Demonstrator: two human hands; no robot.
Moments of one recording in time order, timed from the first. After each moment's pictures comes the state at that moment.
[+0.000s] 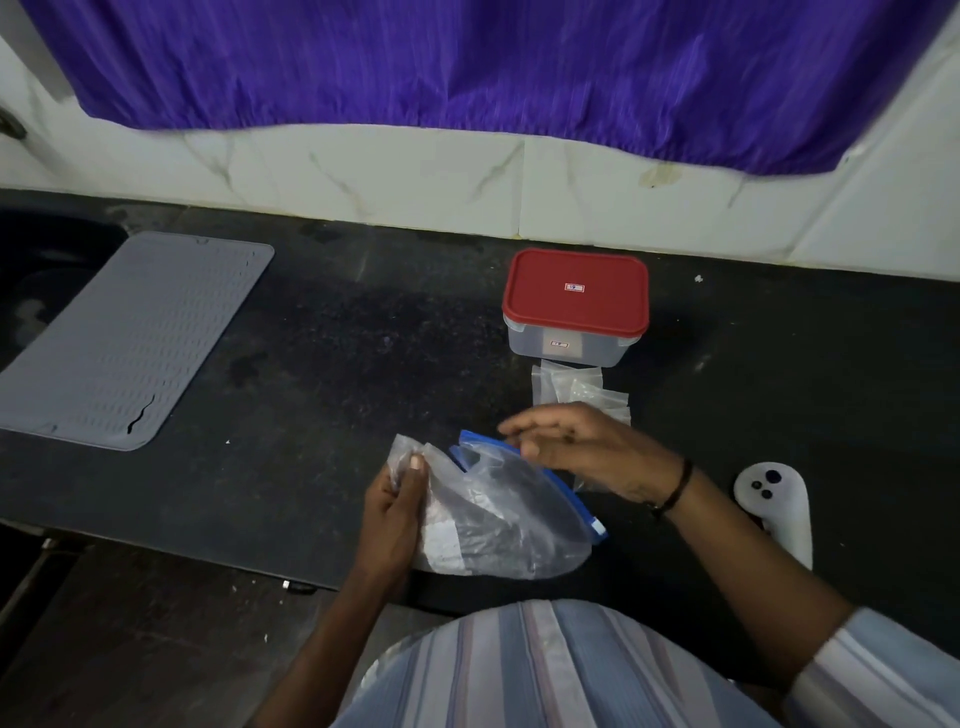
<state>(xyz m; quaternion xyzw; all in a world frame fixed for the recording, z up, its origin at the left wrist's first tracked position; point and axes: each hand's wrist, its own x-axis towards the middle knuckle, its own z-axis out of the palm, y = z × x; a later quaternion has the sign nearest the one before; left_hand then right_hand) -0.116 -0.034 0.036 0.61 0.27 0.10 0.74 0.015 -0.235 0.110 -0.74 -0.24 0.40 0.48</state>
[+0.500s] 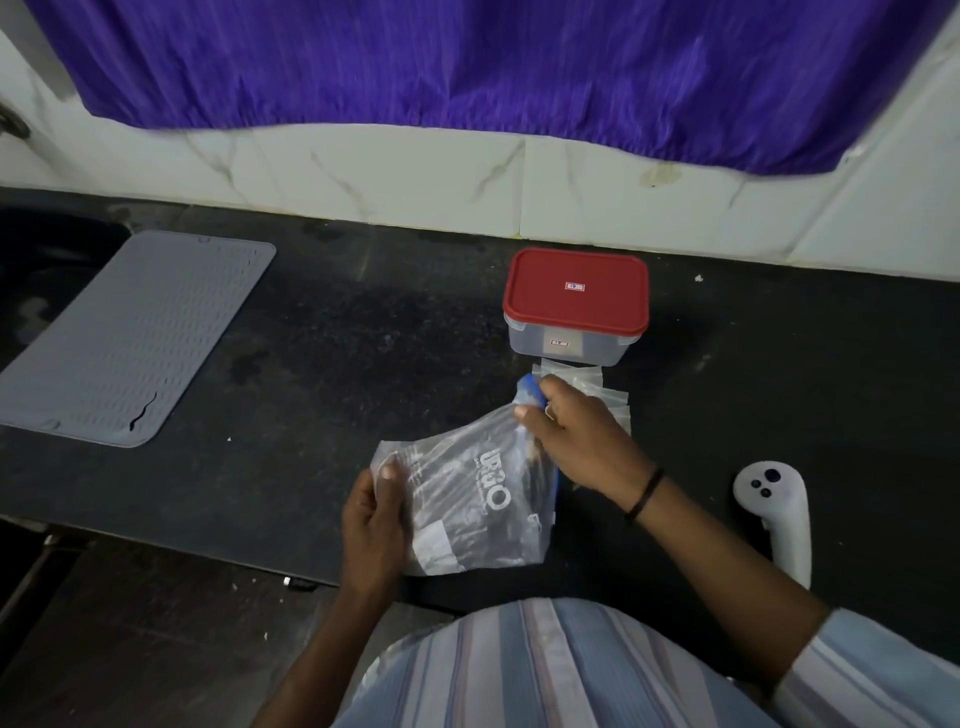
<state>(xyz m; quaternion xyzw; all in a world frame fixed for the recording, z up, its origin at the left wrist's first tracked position) -0.131 -0.030 0.031 0.66 0.30 0.17 0.67 0.009 -0.213 0.098 -0.88 -0.21 0.15 0.39</state>
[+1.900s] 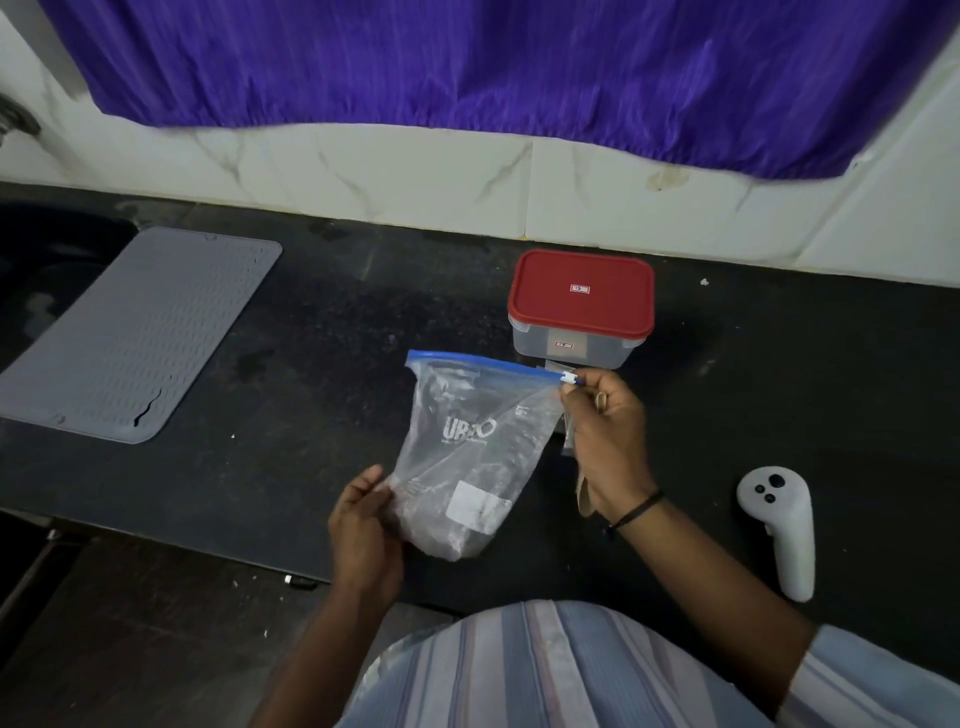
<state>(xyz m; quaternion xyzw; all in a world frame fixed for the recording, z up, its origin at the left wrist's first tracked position) -0.125 -0.022 0.028 0.40 0.43 0.16 0.79 0.003 -0.206 0.081 -0.69 0.05 0.04 0.72</state>
